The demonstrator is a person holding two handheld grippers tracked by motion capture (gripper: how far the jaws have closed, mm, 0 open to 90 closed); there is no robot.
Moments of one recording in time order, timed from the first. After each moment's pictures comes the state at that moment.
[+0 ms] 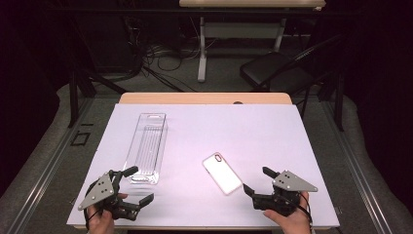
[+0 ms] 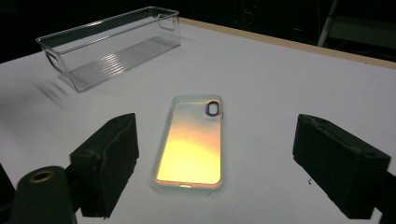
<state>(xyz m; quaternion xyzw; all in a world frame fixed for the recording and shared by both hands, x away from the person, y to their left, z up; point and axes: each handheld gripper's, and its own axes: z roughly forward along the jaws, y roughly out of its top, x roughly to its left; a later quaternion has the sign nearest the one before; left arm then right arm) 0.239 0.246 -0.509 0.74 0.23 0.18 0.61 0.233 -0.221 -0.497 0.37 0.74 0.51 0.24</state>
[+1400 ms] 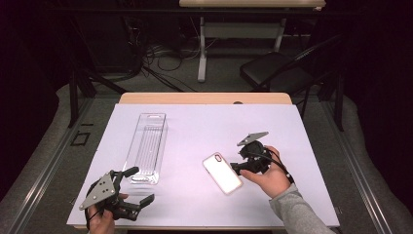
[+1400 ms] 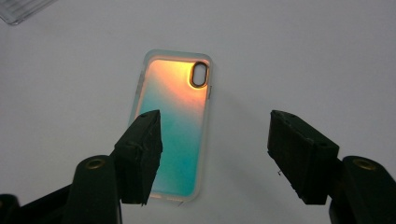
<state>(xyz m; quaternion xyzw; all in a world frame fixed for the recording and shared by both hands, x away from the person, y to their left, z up) 0.240 0.245 -0.510 0.74 0.23 0.18 0.60 0.332 -0.164 -0.464 0.40 0.86 0.28 0.15</state>
